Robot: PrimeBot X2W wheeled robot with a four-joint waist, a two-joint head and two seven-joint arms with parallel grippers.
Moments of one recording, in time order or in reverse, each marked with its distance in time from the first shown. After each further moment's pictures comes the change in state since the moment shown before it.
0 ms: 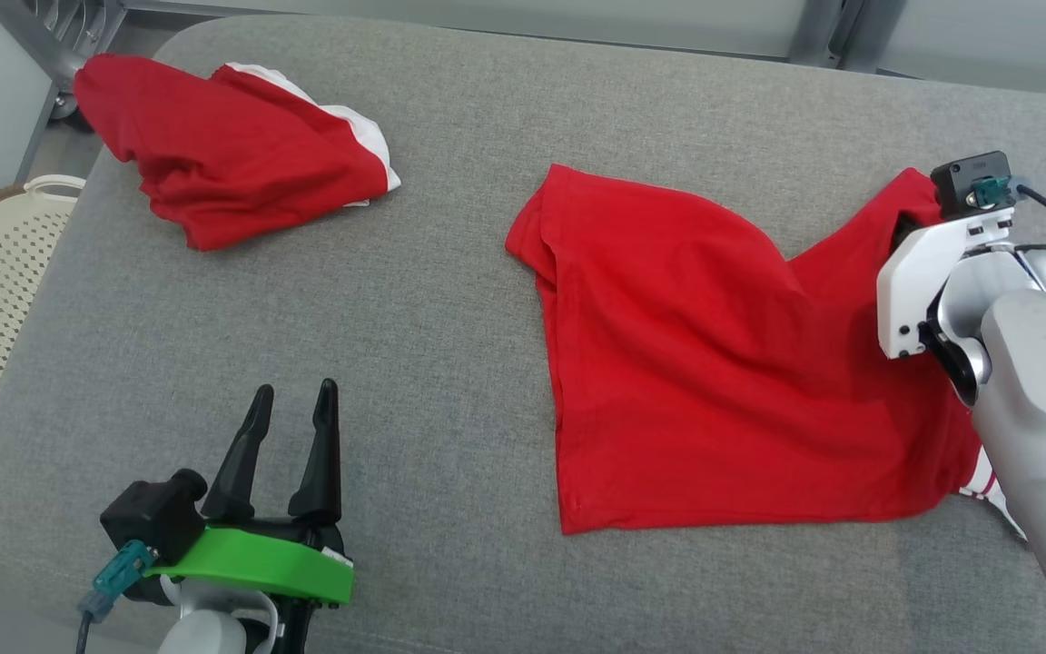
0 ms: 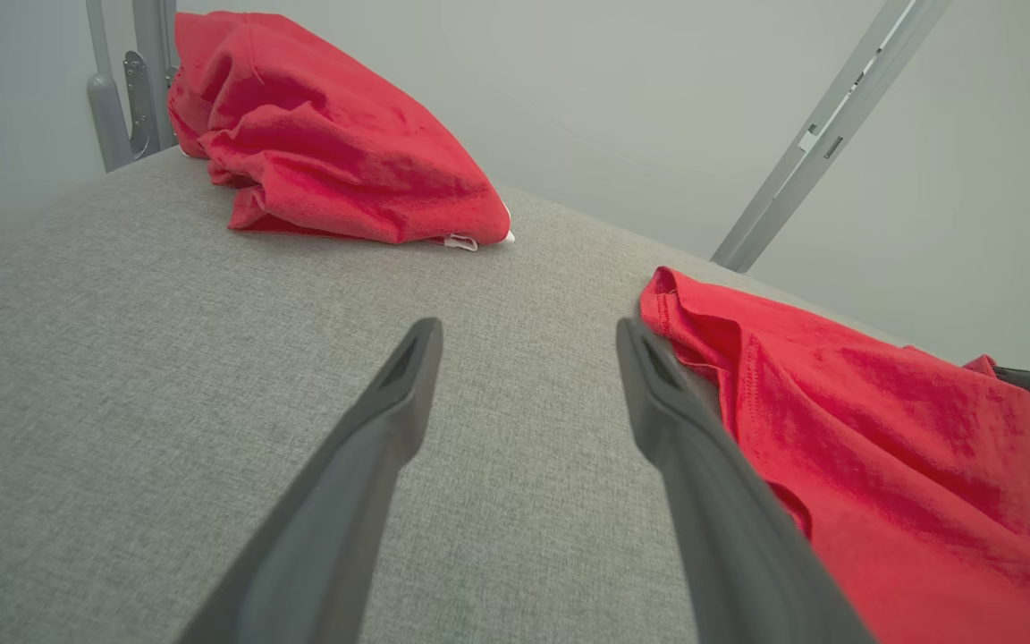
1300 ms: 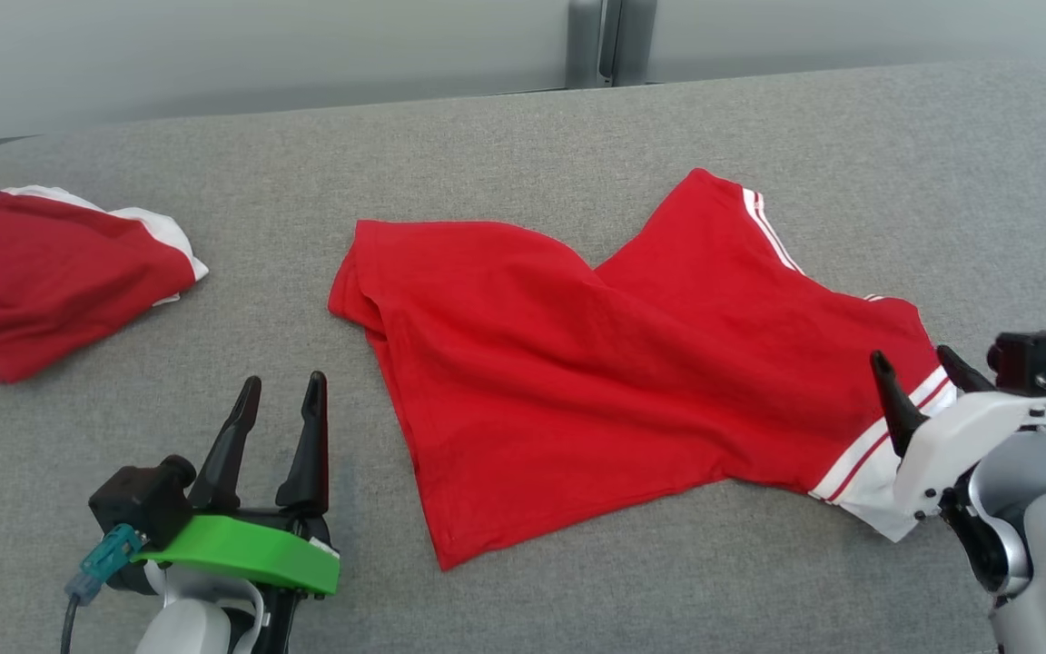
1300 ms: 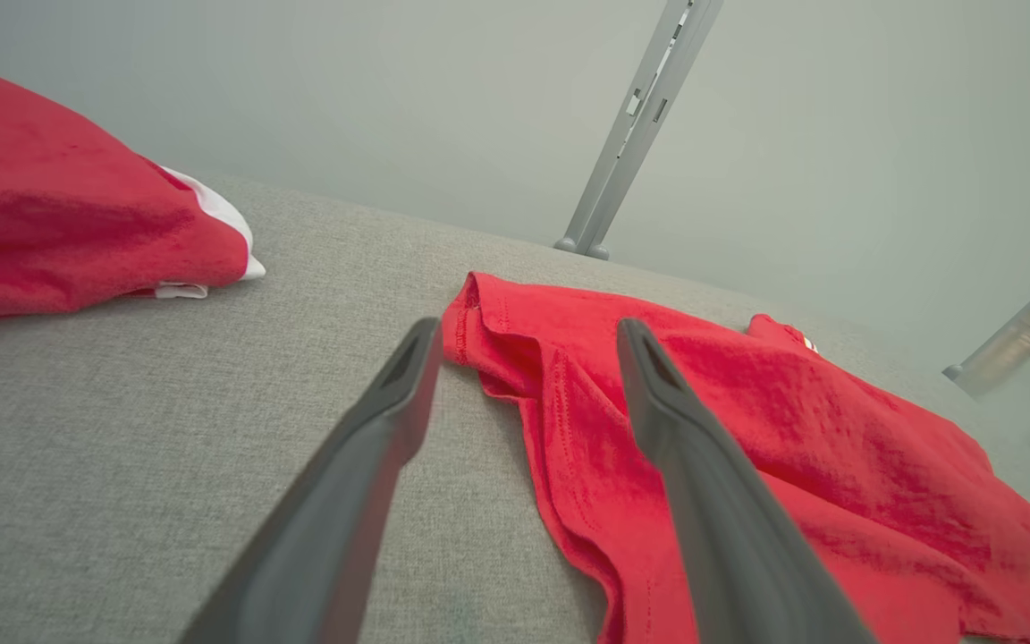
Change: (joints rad) left arm -0.018 0.040 -0.005 -0.003 -0.009 0.012 0.028; right arm 0.605 0.108 -0.282 -0.735 0.084 0.000 0.110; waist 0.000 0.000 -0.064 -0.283
